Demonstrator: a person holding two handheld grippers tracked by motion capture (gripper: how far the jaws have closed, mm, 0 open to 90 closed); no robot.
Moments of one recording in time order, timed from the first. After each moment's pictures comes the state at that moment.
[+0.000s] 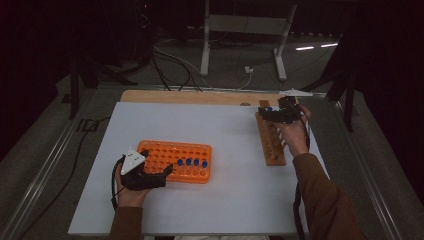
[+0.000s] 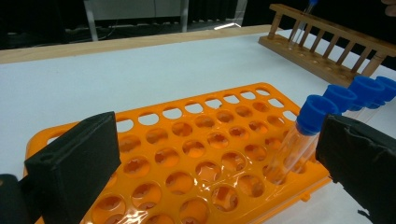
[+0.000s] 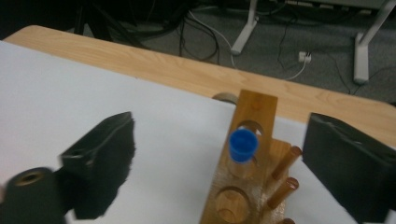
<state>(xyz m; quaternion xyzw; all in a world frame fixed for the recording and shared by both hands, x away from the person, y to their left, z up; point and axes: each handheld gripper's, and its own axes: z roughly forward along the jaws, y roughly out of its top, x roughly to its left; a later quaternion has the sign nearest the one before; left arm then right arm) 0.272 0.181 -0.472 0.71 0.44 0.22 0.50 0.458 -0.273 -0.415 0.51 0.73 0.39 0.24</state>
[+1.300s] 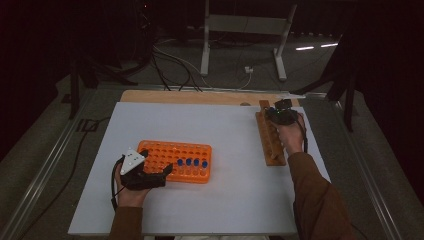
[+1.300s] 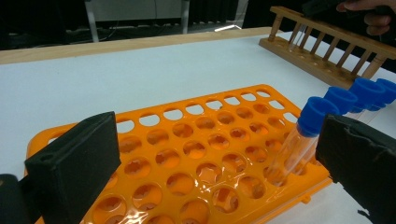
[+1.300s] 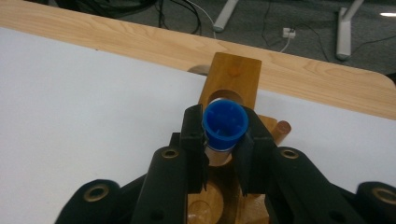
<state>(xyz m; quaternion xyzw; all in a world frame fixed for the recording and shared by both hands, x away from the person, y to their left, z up) 0.272 0.181 -0.472 0.71 0.44 0.23 0.50 0.476 -0.274 -0.446 0.53 0.73 0.34 0.25</state>
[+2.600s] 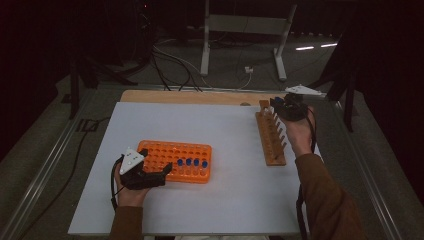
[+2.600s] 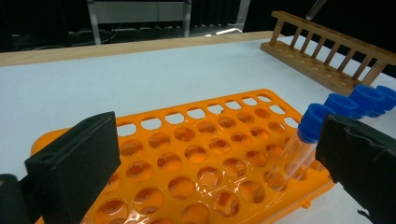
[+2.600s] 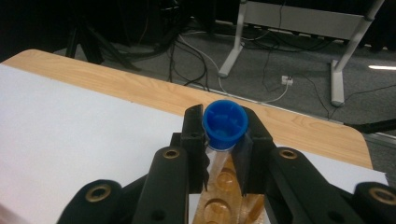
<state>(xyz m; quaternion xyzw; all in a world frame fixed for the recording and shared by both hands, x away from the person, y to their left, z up) 0.273 0.182 -0.471 0.71 0.44 0.23 0.50 0.440 -0.273 -0.386 0.49 0.71 0.41 0.29</state>
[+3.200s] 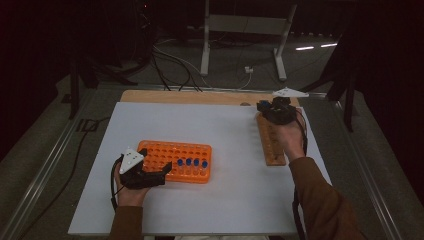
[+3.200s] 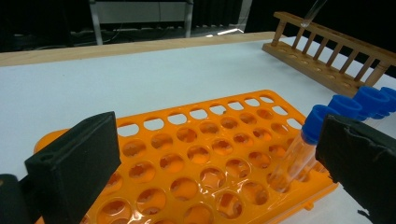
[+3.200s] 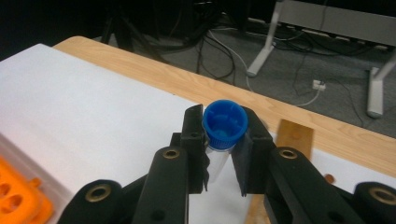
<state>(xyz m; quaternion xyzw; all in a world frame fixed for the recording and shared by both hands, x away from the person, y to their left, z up) 0.274 0.183 -0.471 0.70 0.44 0.23 0.50 0.429 -0.239 -0.387 0.45 0.74 0.43 0.25</state>
